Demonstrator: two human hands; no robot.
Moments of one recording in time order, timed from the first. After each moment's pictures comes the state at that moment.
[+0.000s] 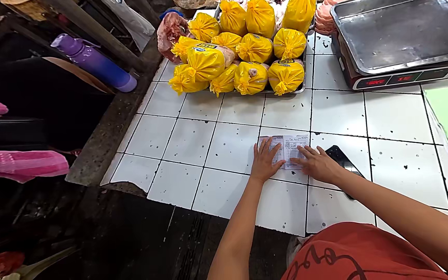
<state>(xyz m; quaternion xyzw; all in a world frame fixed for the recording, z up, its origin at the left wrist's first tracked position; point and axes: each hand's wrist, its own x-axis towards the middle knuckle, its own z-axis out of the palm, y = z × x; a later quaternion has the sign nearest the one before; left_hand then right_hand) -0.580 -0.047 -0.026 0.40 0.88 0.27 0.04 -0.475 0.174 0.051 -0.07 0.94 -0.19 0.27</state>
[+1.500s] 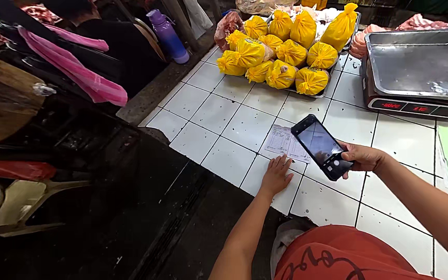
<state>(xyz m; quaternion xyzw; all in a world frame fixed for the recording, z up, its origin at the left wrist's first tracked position) -0.452 -0.046 -0.021 0.32 0.92 0.20 0.11 -0.451 0.257 0.130 -0.07 0.52 -0.74 0.42</state>
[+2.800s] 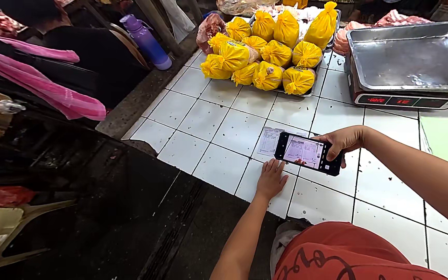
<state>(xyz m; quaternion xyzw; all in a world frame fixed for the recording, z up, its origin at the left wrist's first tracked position) -0.449 -0.045 -0.022 0.33 0.92 0.19 0.06 -0.495 0.245 0.174 -0.01 0.65 -0.53 0.54</state>
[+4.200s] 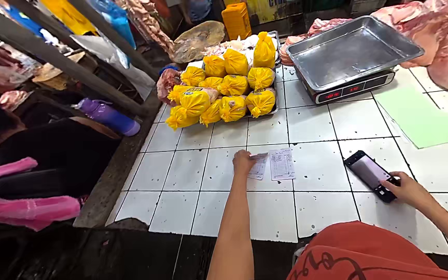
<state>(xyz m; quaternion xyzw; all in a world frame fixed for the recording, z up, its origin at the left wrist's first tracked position) -0.636 -0.016 0.050 0.19 0.94 0.15 0.22 -0.242 0.325 0.042 0.50 0.77 -0.39 0.07</state>
